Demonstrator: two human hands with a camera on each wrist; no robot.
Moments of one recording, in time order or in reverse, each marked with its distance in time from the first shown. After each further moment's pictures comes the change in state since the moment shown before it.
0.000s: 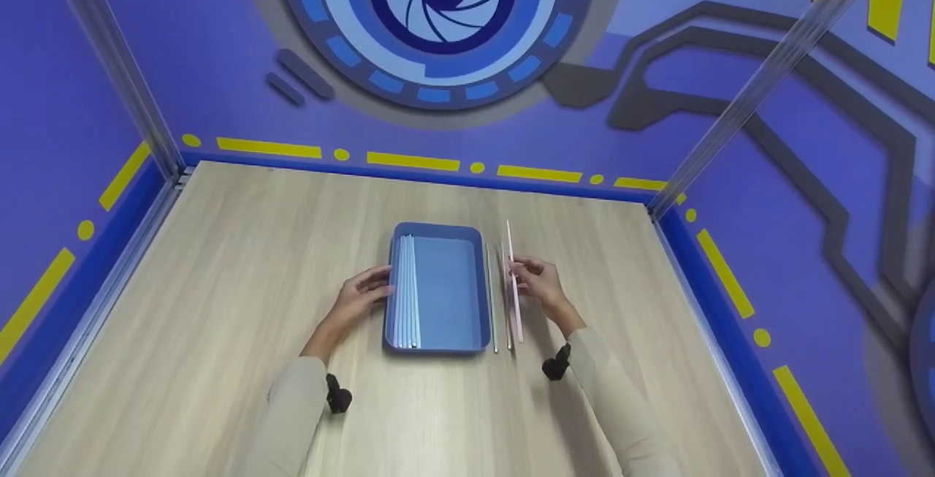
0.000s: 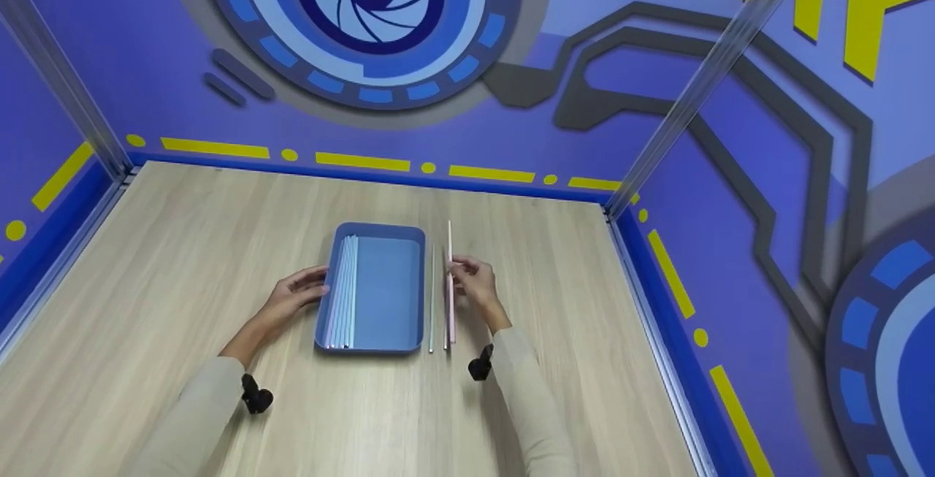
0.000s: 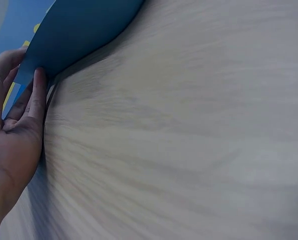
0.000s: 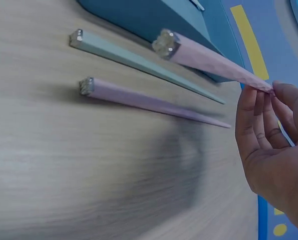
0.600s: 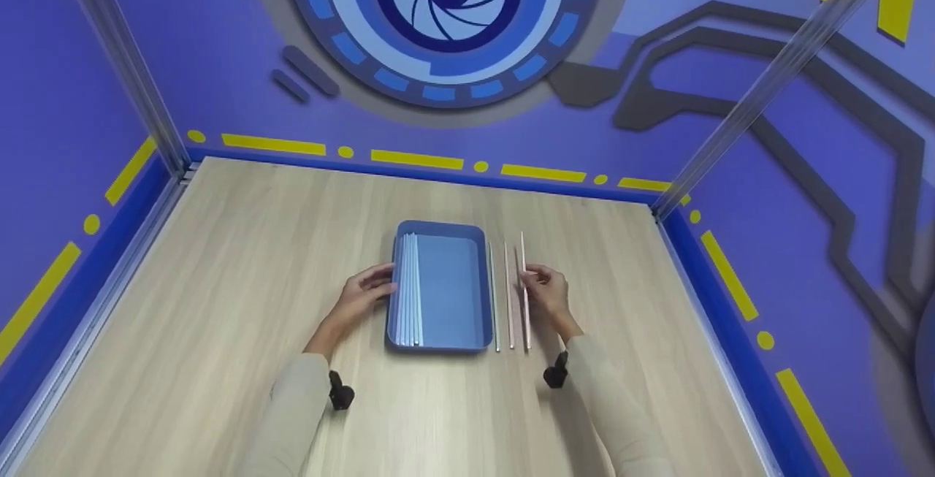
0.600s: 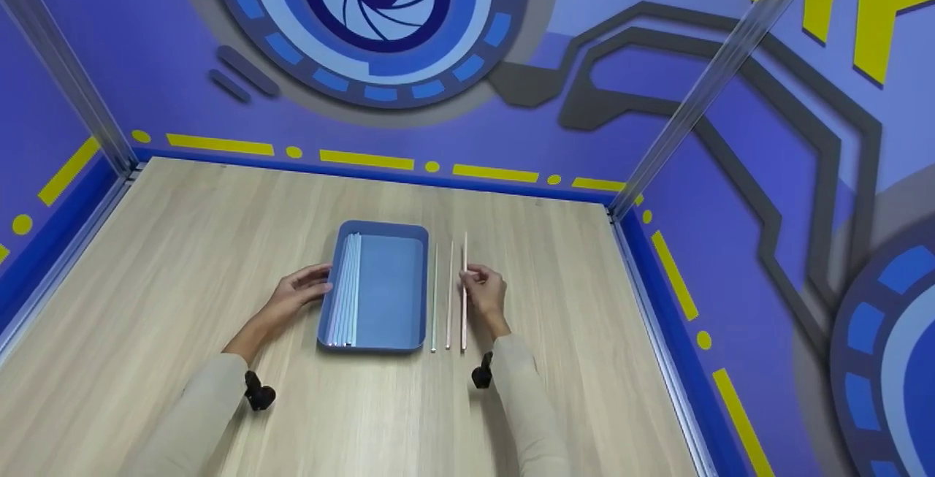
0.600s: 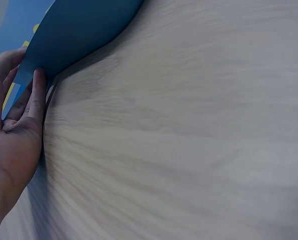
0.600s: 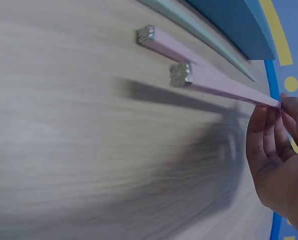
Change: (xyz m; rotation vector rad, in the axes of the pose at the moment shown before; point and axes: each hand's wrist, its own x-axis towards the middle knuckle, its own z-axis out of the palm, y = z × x) left_hand -0.001 0.000 0.001 -0.022 0.011 -0.007; right_hand -0.002 0.030 -0.005 -0.246 0.184 -0.136
